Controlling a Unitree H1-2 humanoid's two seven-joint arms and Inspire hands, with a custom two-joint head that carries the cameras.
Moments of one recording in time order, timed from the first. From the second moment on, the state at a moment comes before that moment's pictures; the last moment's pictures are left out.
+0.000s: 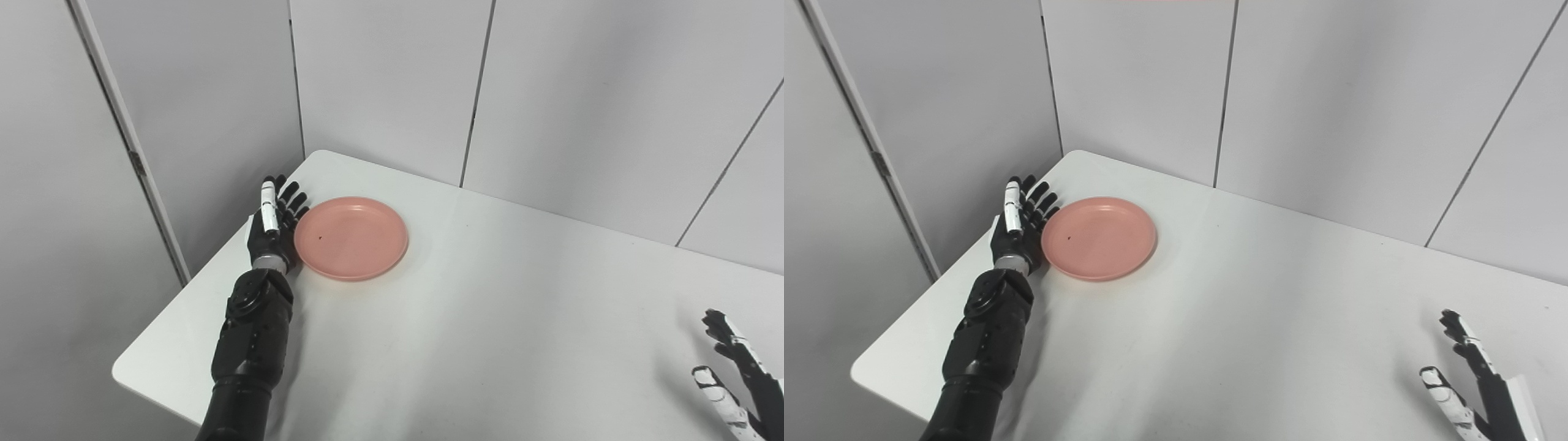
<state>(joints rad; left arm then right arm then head) -0.44 0.16 0.44 0.35 -0.48 0.15 0.19 -0.20 -0.37 0.05 0.25 -0.26 -0.37 0.02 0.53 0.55</state>
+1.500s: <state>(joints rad) -0.42 0.05 0.12 0.23 -0.38 0.34 0.04 -0.12 -0.26 0.08 0.08 -0.38 -0.26 0.01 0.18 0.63</state>
